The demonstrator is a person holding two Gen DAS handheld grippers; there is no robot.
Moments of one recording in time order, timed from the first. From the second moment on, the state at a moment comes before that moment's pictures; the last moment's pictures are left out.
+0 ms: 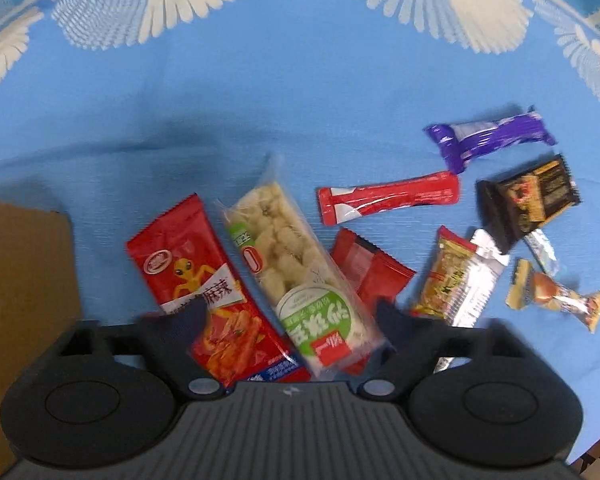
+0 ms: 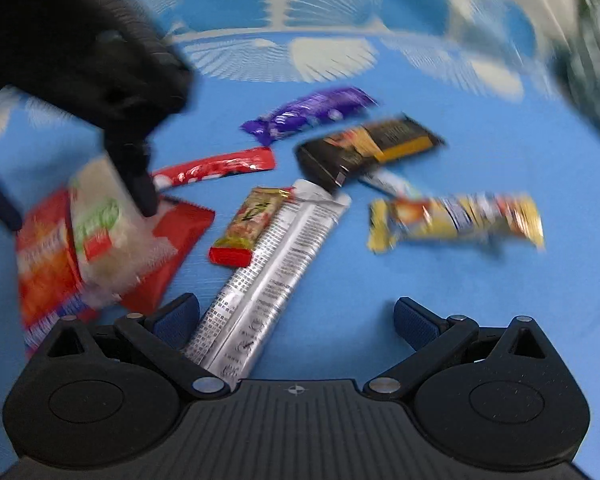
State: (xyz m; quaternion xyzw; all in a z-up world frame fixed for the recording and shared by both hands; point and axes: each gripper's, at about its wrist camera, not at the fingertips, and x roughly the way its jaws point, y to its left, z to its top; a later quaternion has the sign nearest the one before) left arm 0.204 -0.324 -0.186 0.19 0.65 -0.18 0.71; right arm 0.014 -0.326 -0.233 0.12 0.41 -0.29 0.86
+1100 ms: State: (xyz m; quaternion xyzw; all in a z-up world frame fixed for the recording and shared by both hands) left arm 0.001 -0.020 0.025 0.13 0.51 -0.21 0.82; right arm -0.175 -0.190 -0.043 0.25 0.30 -0.21 0.90
